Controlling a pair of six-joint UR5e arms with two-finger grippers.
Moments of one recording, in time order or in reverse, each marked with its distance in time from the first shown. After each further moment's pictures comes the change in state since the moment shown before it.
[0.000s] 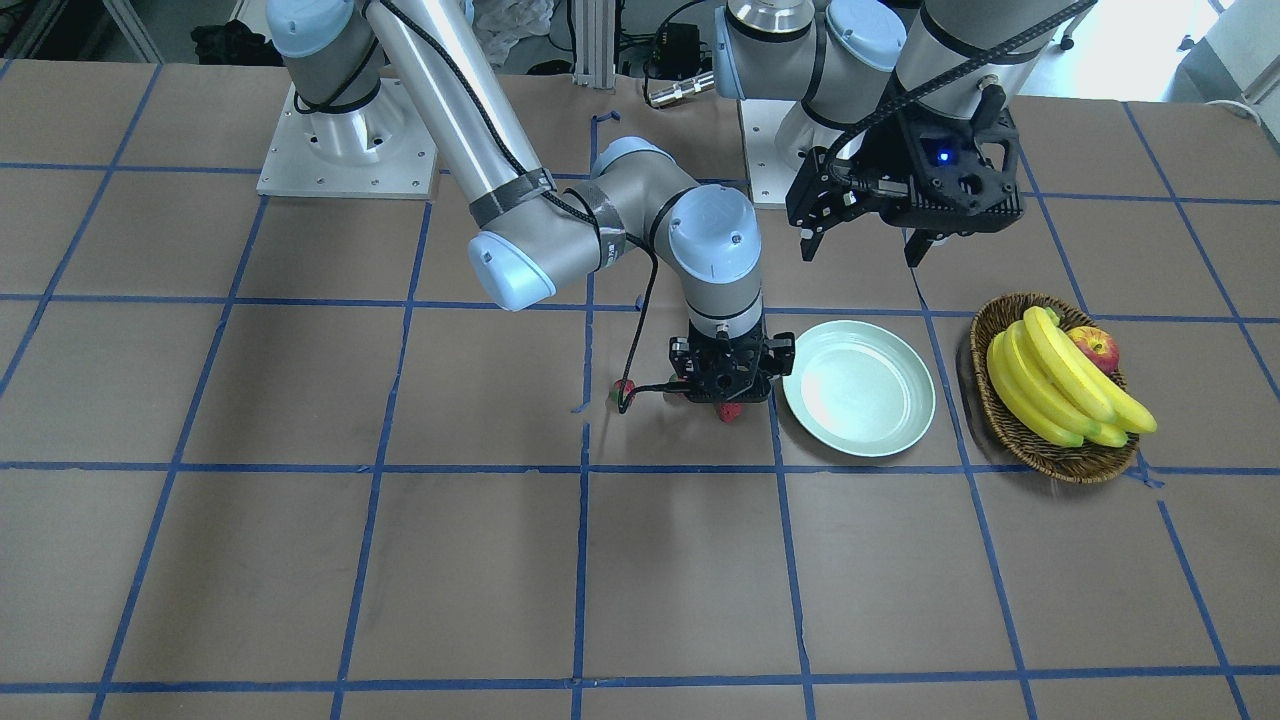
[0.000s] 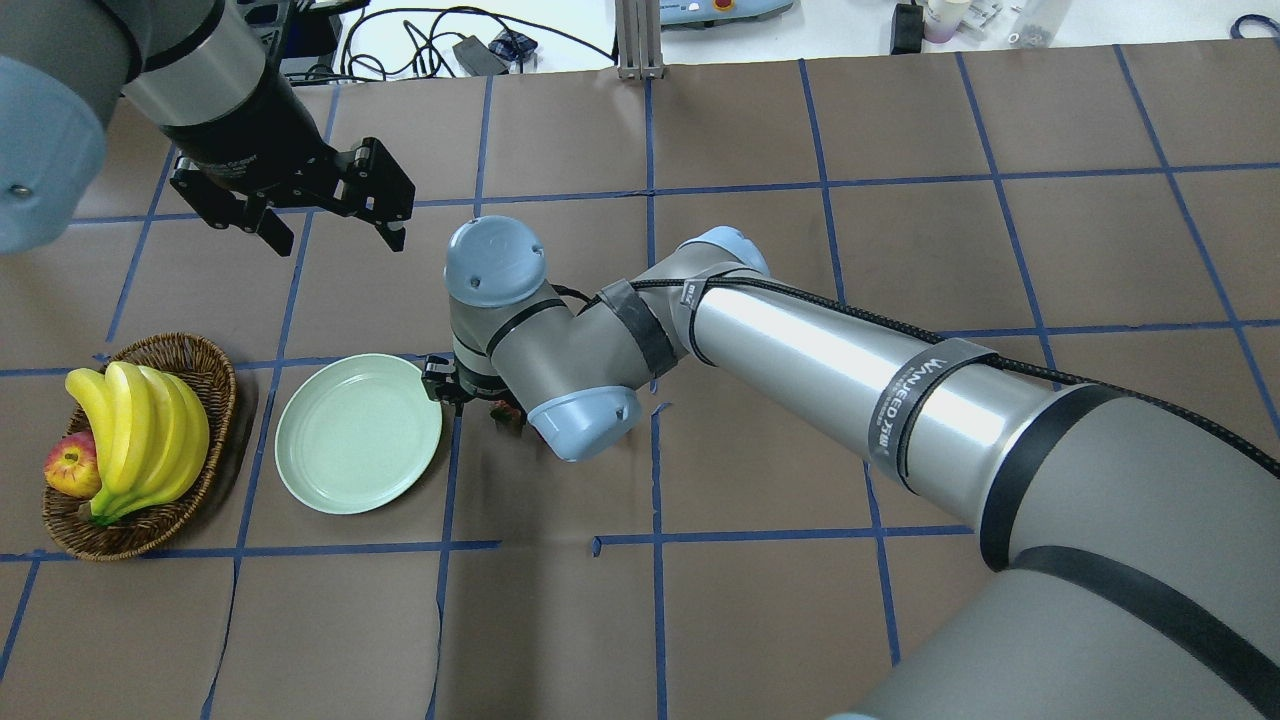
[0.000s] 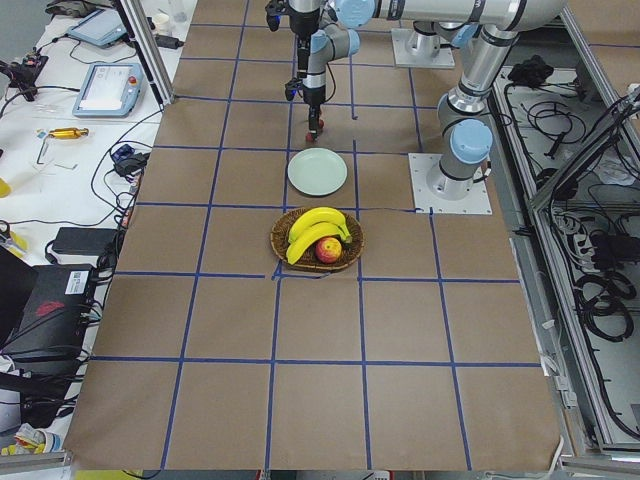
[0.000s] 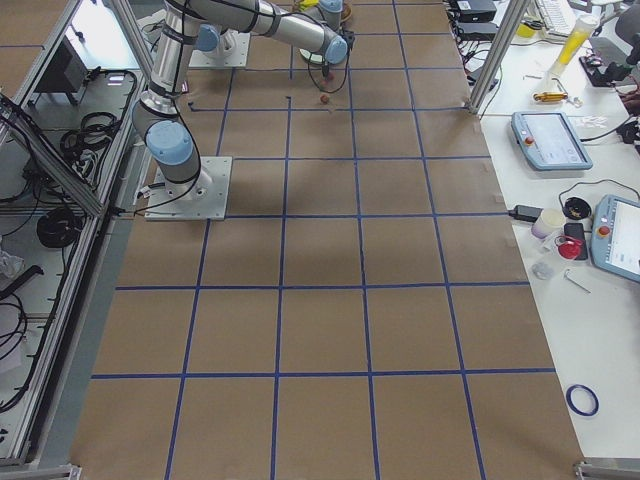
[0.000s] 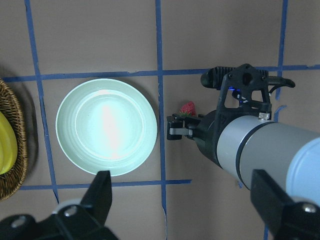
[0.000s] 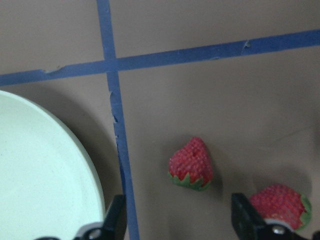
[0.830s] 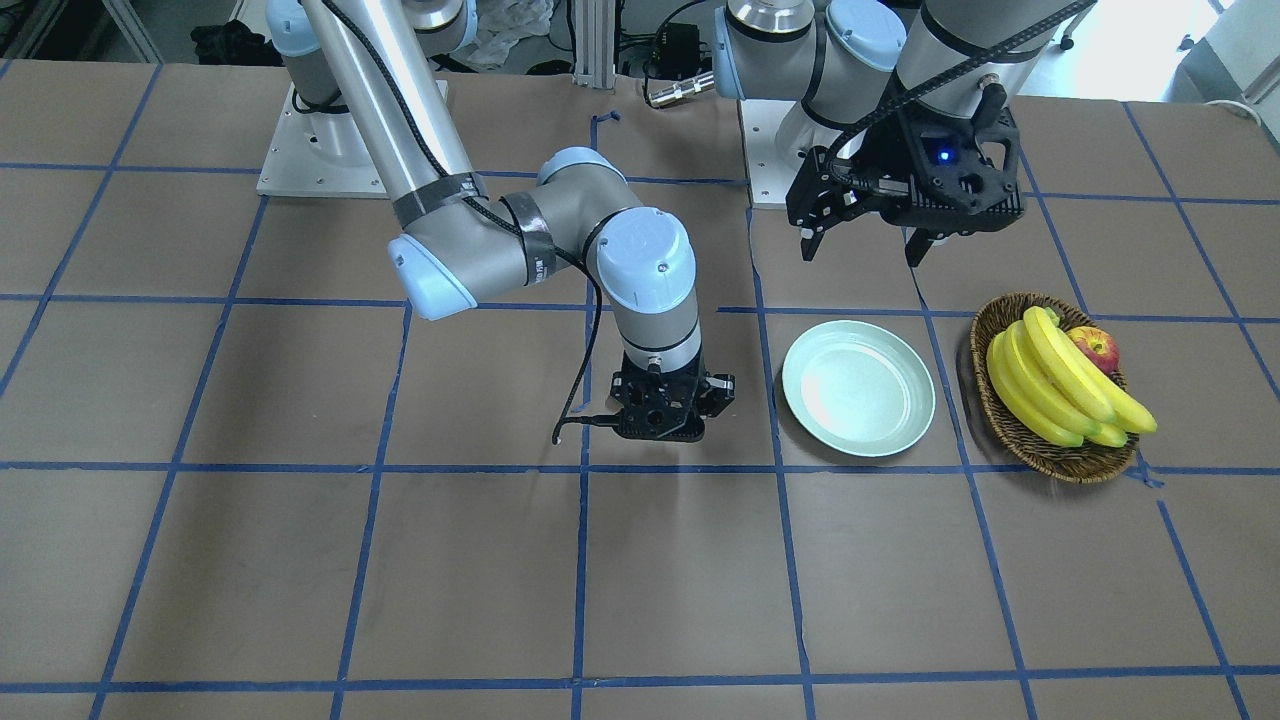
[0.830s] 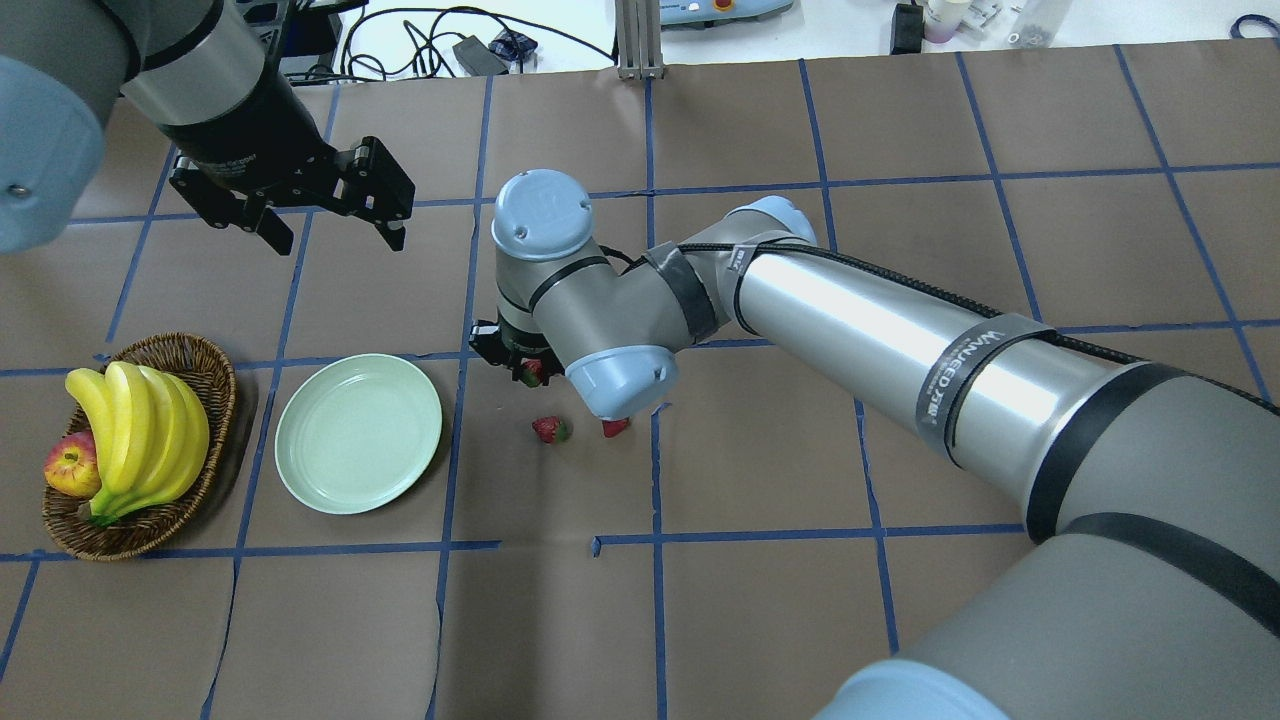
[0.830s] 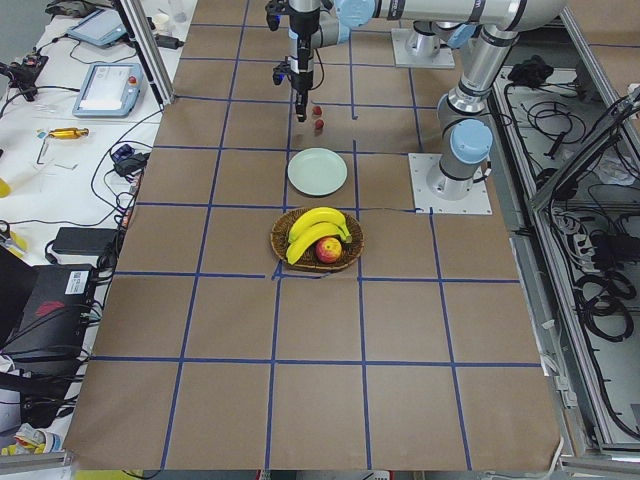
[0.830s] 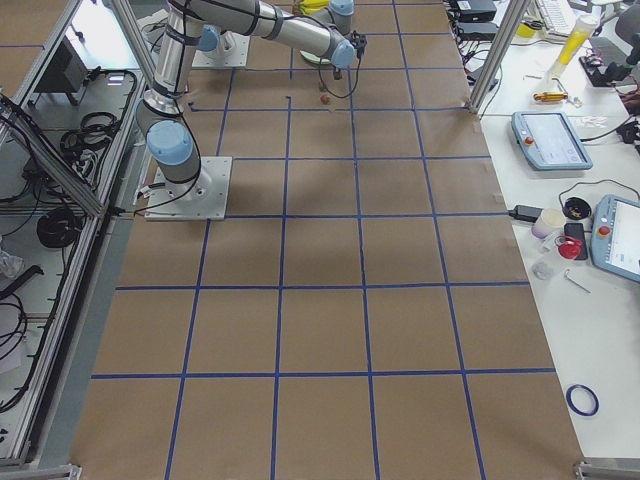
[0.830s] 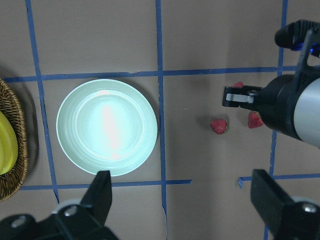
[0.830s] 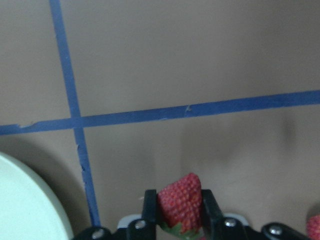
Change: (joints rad) left arm 0.000 0.000 0.001 0.000 -0.001 0.000; right arm -0.046 0.012 -0.017 -0.023 -0.029 -0.017
